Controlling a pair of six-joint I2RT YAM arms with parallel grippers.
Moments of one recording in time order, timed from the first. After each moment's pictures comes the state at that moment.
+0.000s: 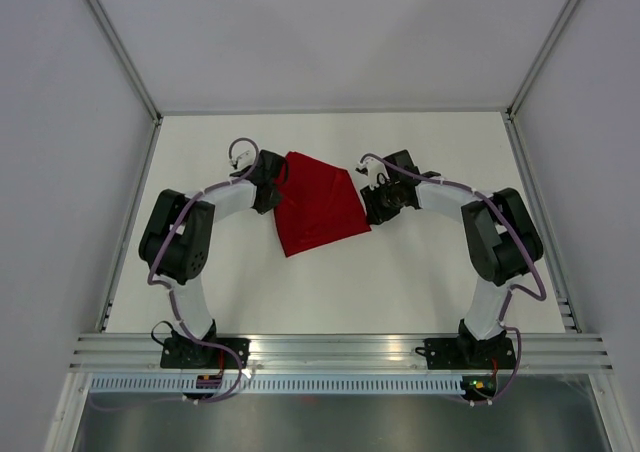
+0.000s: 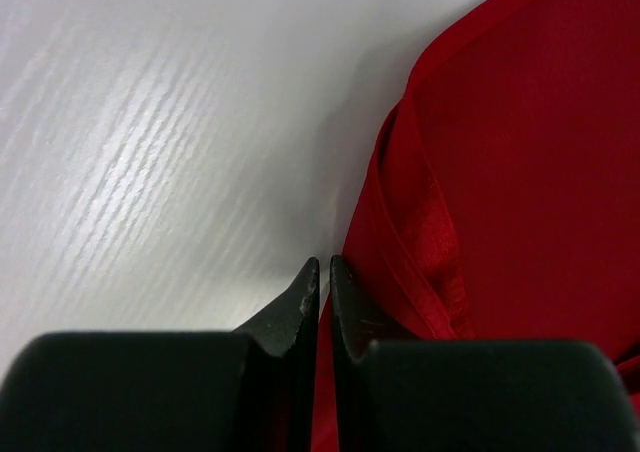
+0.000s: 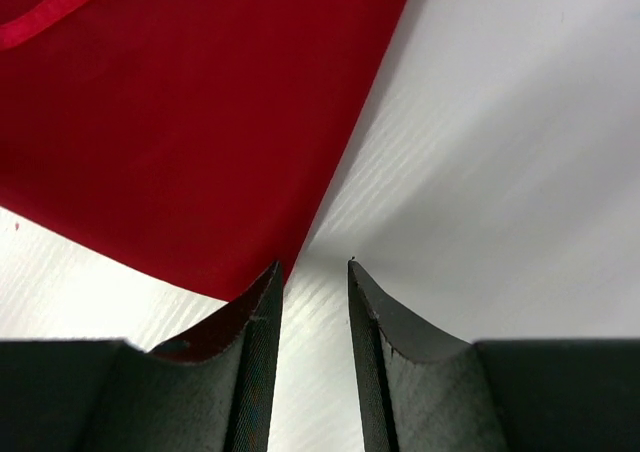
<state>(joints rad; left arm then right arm) -0.38 1.86 1.14 -0.34 -0.36 -0.89 0.39 1.87 1.15 -0.31 -0.33 -0.16</state>
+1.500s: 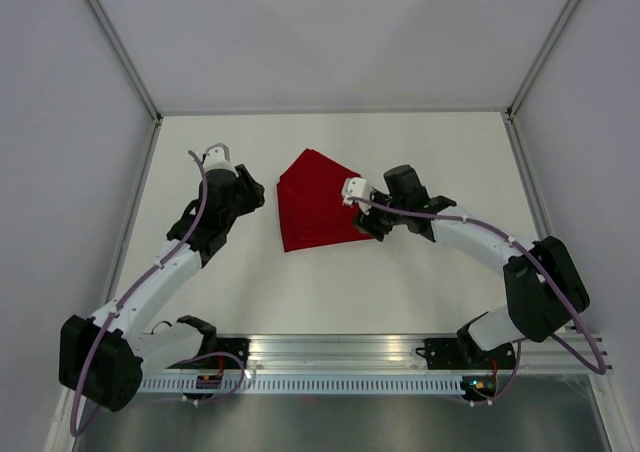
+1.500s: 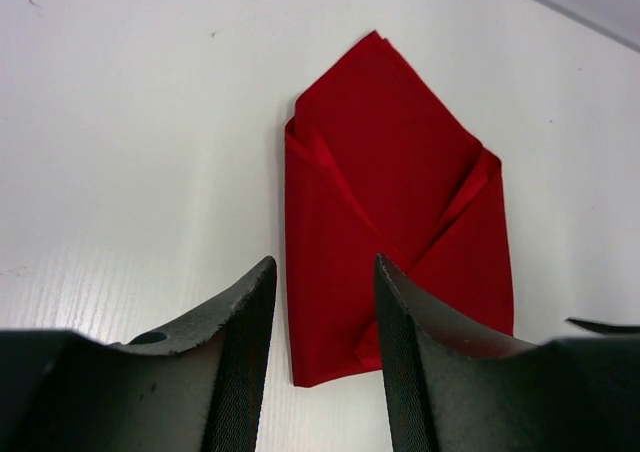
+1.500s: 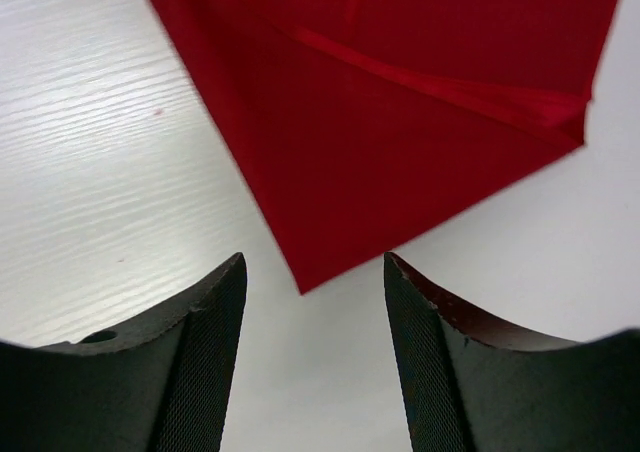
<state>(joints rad) -0.39 1.11 0.79 -0.16 -0.25 -0.57 0.50 1.50 0.94 -0.24 -0.38 -0.61</state>
